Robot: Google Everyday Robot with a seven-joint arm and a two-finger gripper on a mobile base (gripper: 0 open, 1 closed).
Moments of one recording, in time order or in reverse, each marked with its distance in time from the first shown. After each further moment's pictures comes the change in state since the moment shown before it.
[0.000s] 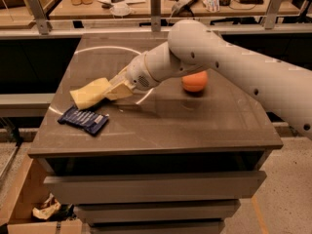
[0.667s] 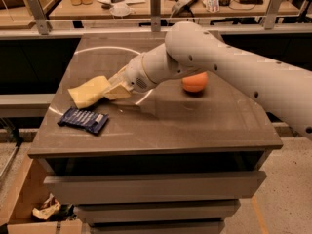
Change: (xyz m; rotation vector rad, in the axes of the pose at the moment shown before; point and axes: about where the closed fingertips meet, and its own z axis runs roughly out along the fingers) arm -0.004 0.004 0.003 0.027 0.002 -0.018
